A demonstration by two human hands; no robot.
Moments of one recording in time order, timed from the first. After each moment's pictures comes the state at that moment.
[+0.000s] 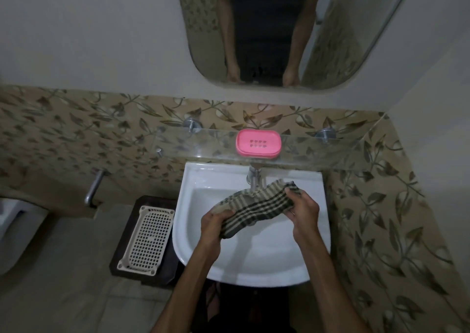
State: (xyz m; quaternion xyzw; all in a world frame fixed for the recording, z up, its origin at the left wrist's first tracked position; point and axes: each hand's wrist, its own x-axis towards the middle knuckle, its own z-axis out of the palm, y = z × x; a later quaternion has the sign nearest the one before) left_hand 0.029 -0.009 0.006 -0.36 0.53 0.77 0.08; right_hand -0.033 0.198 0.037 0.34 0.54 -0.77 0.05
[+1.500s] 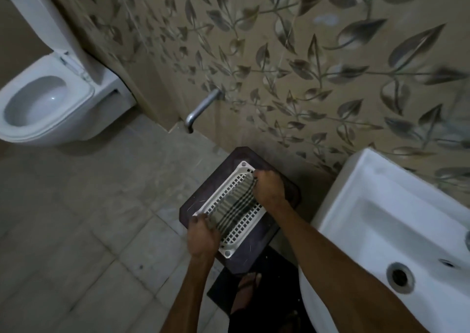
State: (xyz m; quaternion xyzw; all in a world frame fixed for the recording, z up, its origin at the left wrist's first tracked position) left_hand 0.147 -0.332 -0.292 -0.54 0.75 0.37 0.08; right_hand -0.066 -0.280 -0.263 -0.32 0.90 -0.07 0.27
